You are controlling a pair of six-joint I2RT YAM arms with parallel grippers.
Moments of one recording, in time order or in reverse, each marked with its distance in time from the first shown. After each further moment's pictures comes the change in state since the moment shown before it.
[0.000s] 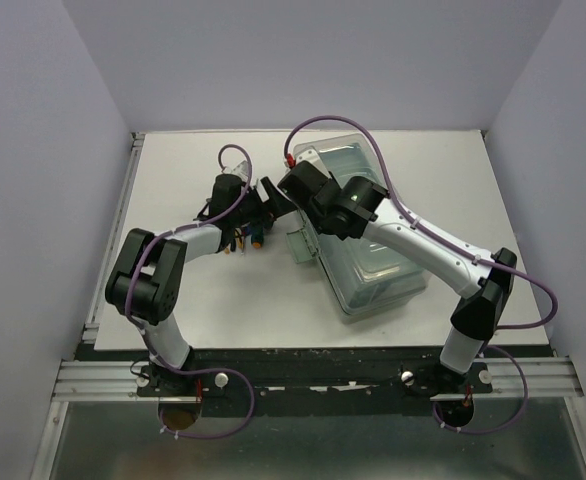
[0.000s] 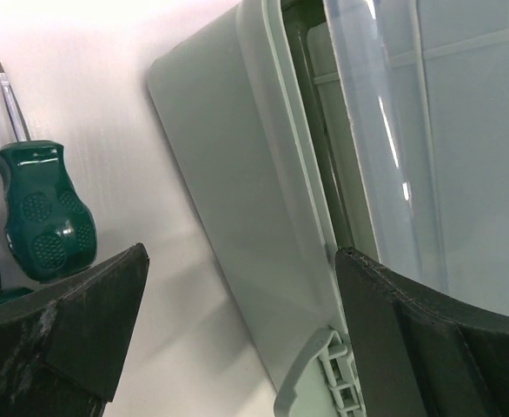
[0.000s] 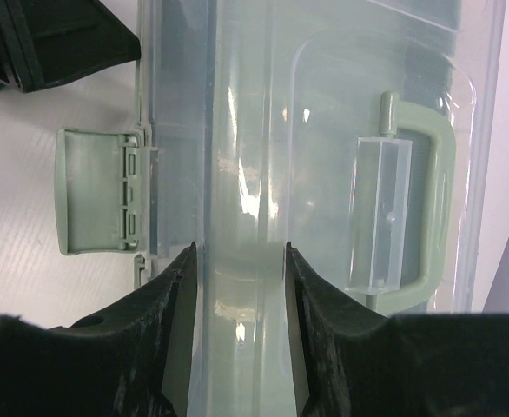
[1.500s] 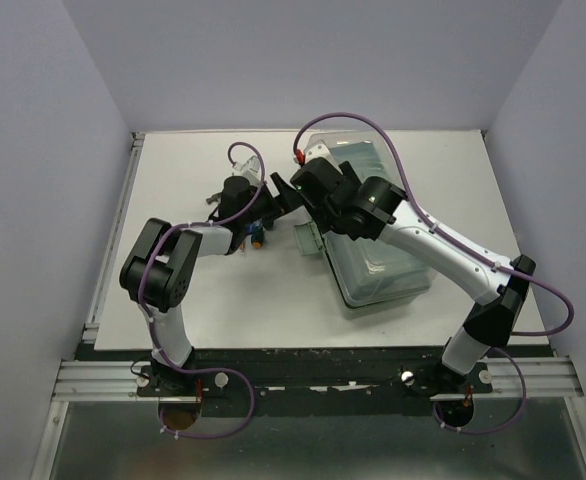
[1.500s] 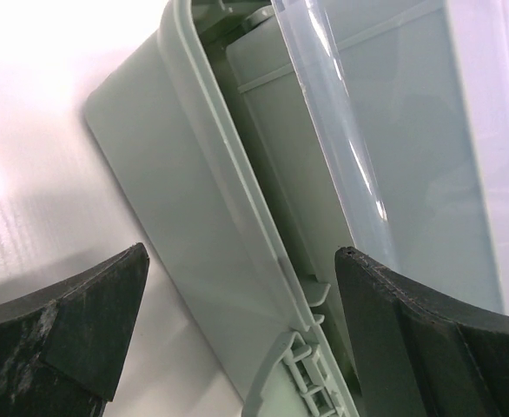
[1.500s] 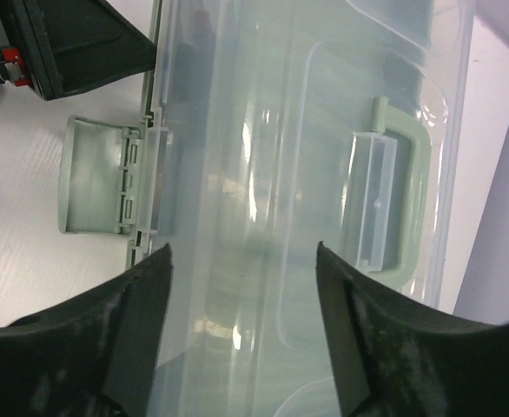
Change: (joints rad) left arm -0.053 0.130 0.009 0.337 0.026 -0.092; right arm -0.005 -0.080 -0.041 0.032 0.033 -0.074
